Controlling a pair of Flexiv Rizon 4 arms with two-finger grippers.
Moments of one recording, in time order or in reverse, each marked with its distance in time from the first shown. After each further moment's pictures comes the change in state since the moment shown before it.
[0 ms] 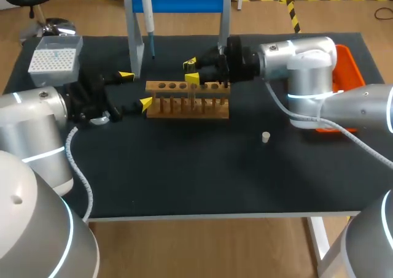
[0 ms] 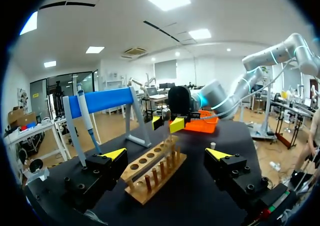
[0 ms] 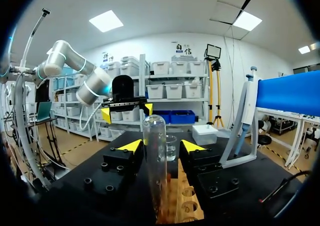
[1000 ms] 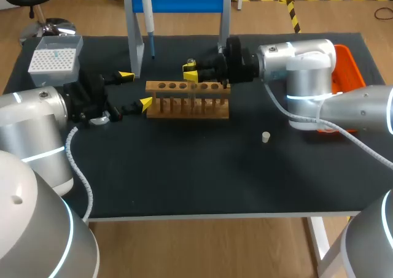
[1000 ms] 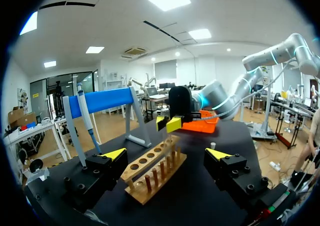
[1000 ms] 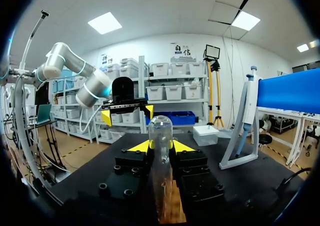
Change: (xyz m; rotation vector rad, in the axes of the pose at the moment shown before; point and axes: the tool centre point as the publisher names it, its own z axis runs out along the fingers) left arm 0.000 0.000 0.000 0.000 0.000 0.000; right arm 0.004 0.002 0.003 -0.013 -0.002 0.017
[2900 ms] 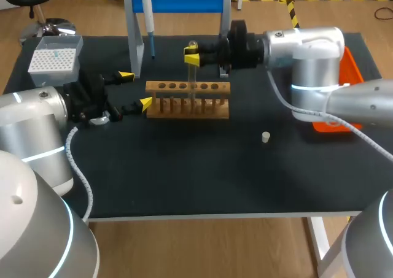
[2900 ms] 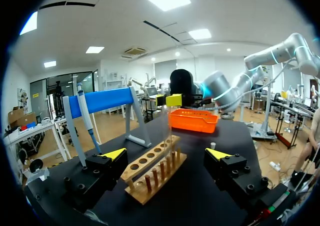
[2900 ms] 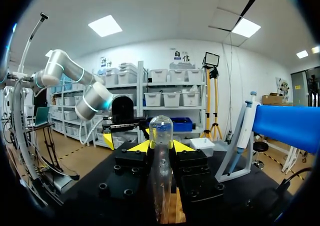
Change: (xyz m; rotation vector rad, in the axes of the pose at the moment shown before) left arm 0.000 0.000 0.000 0.000 0.000 0.000; right arm 0.002 0.058 -0.006 -0.033 -0.025 -0.032
